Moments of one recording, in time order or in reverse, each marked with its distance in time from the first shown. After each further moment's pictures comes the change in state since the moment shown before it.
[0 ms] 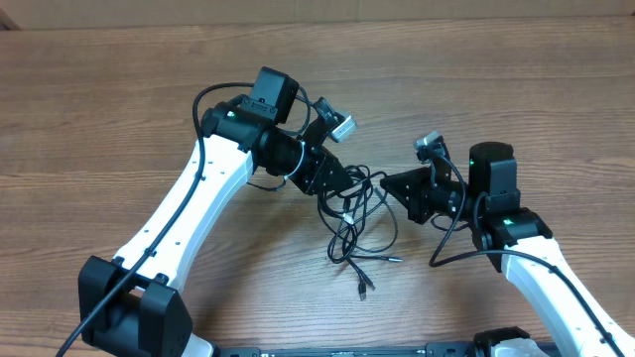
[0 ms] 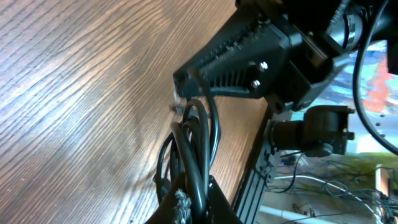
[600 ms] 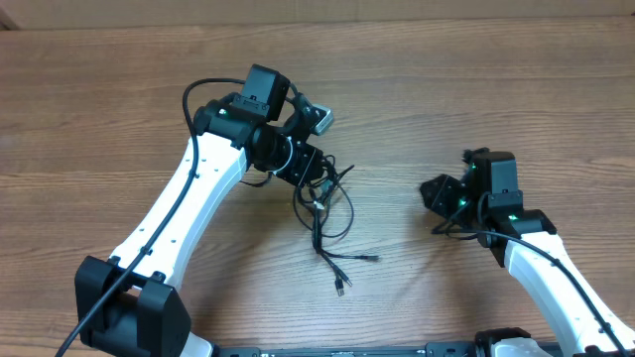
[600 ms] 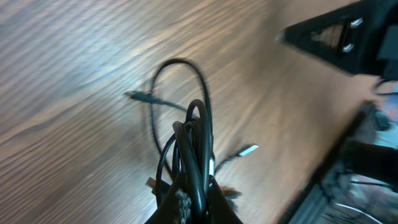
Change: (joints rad) left arm 0.033 0.000 0.000 -0.003 -0.310 -0.105; right arm -0.055 0.031 0.001 -0.212 0.432 0.511
